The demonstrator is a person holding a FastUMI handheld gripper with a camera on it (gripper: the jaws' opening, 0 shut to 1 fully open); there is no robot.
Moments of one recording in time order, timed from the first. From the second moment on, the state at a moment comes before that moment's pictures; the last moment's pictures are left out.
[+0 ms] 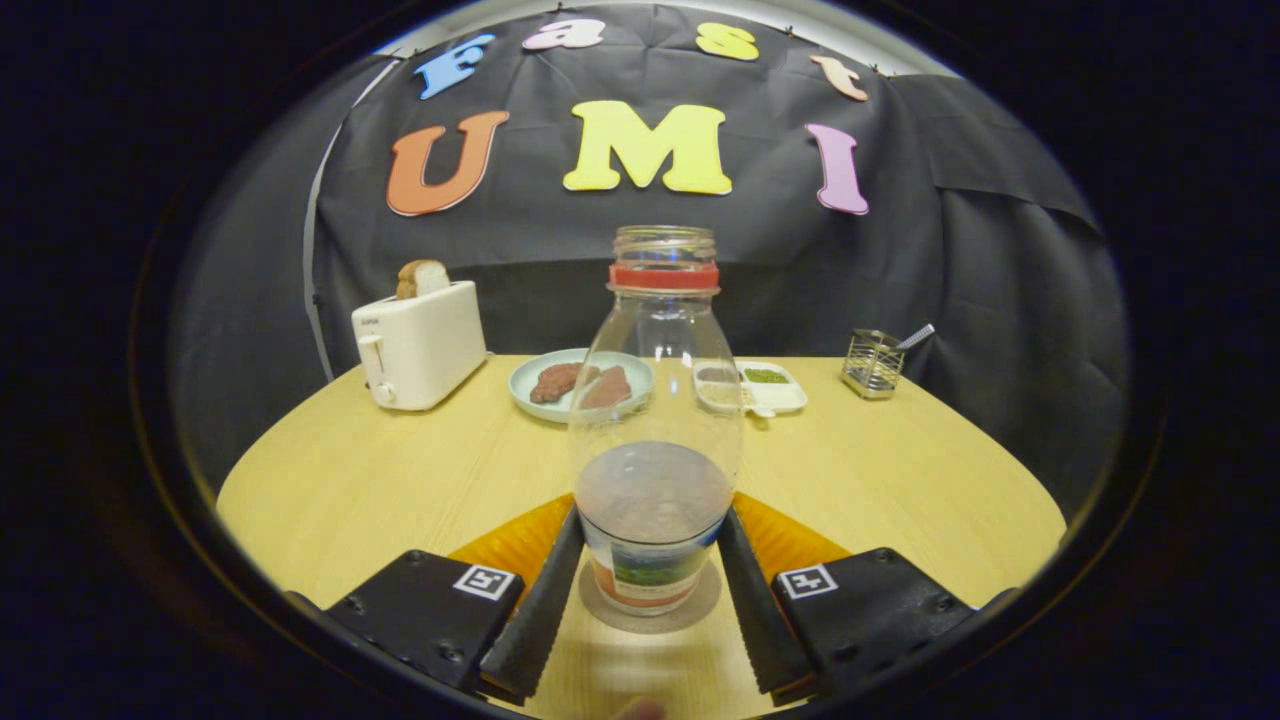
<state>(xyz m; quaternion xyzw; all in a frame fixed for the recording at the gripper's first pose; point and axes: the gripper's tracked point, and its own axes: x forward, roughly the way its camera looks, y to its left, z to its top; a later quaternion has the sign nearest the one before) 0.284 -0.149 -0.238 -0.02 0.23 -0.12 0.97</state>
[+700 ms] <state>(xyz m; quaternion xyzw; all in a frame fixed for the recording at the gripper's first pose) 0.265 -0.139 -0.222 -0.04 0.24 -0.11 0.96</state>
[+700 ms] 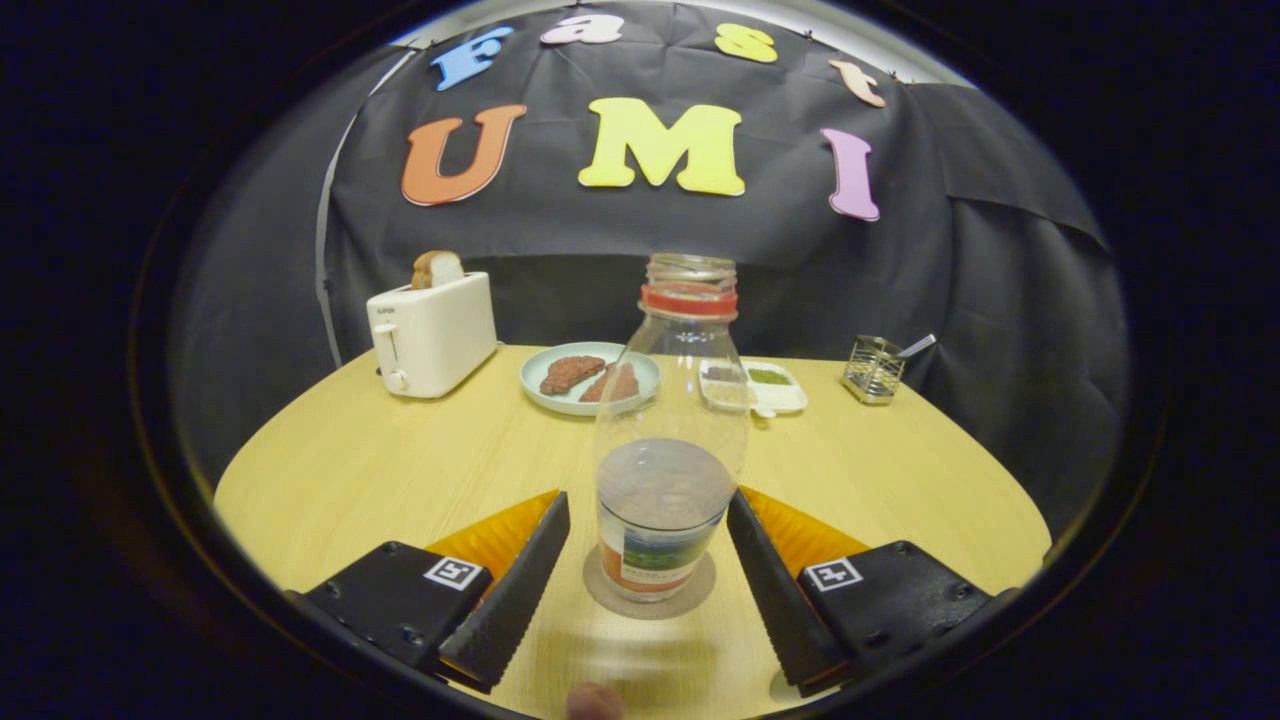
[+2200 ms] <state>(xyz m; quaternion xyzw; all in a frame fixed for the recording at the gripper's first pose) -0.046 -0.034 0.077 0.01 -0.04 -0.10 0.99</state>
